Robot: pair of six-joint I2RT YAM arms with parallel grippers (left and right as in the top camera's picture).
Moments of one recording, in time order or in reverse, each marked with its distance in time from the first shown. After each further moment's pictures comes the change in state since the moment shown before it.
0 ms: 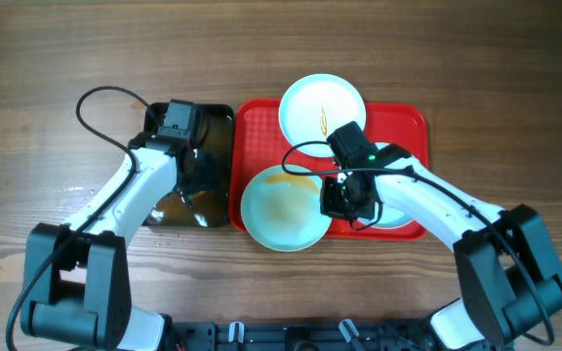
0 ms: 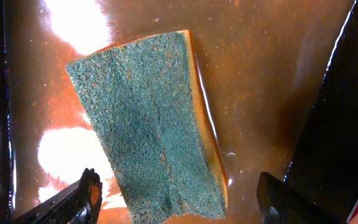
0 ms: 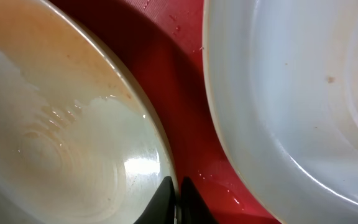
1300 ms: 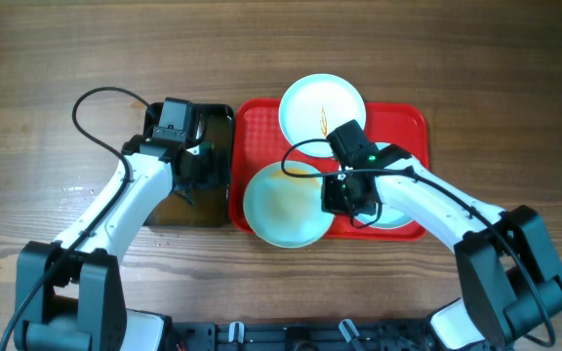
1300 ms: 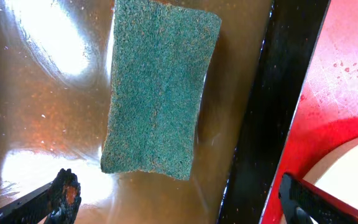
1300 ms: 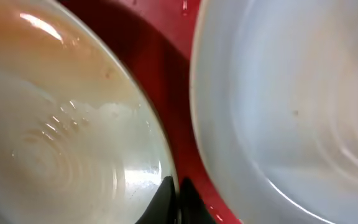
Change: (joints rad) left arm 0.001 -0.063 -0.005 0.016 0.114 -0.002; right arm 0.000 -0.013 0.000 0.014 0.088 -0.050
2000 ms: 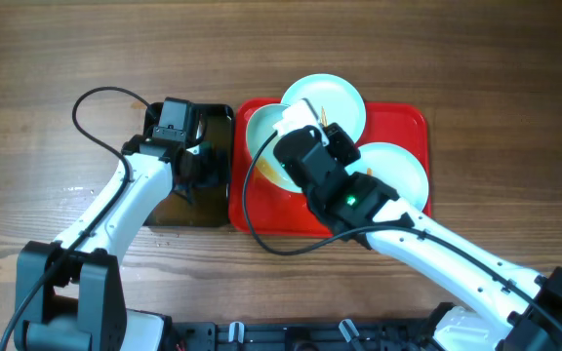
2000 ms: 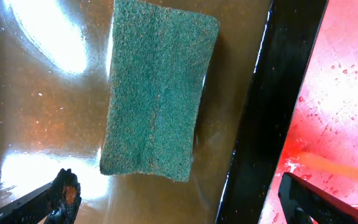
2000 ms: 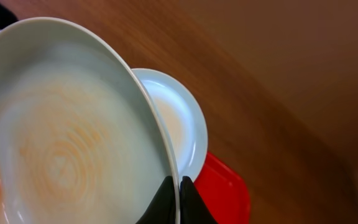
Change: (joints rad) left arm 0.000 0.000 0.000 0.005 0.000 0.000; right arm 0.339 -0.212 0.086 0.378 0.882 -0.747
